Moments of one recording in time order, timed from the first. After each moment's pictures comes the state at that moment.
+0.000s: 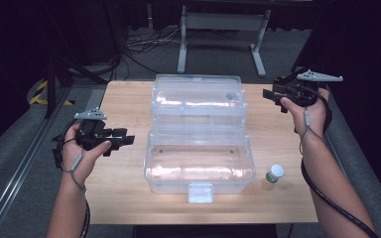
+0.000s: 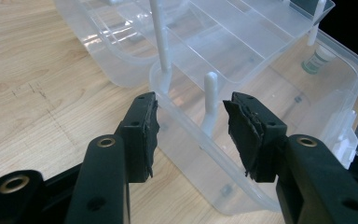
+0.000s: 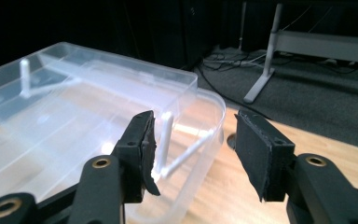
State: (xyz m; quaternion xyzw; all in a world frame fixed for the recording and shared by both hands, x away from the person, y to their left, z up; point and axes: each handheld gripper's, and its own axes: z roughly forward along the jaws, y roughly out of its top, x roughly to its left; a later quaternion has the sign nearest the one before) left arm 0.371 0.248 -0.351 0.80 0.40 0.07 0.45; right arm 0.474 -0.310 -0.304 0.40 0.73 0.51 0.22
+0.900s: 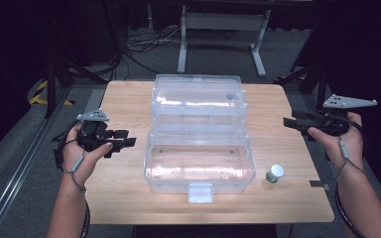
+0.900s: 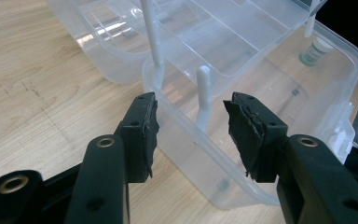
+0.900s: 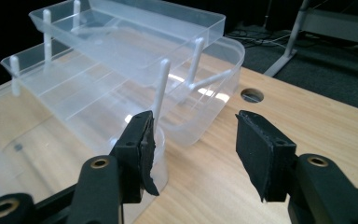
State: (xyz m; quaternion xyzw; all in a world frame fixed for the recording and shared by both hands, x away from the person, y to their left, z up) left arm 0.369 0.244 -0.351 0.81 0.39 0.07 0.44; right arm 0.397 -0.357 -0.308 0.36 0.78 0.48 0.19
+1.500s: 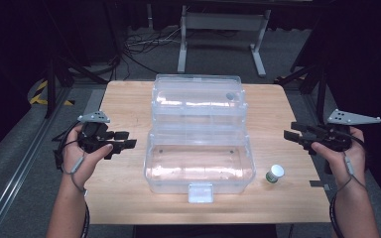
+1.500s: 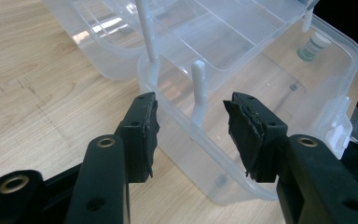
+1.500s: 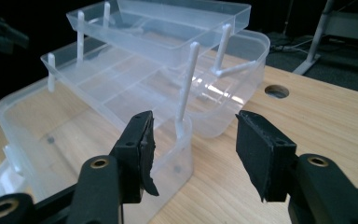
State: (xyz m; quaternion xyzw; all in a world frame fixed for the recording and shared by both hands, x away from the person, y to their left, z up) left arm 0.366 0.243 -0.351 0.81 0.39 0.06 0.43; right arm 0.374 -0.364 -0.330 0.34 0.76 0.52 0.16
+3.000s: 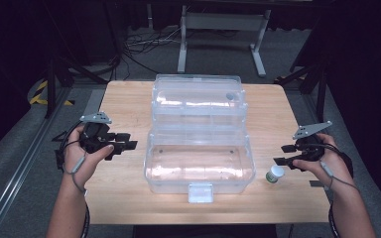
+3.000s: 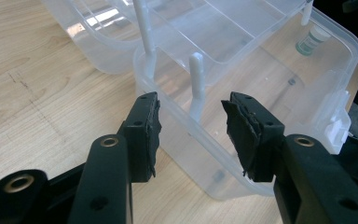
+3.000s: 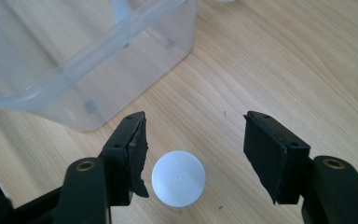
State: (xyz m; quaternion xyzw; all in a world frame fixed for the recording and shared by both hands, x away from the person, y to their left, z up) left arm 0.368 0.241 -0.354 0.82 0.38 0.05 0.43; right arm 0.387 -0.341 -0.381 0.33 0.89 0.29 0.10
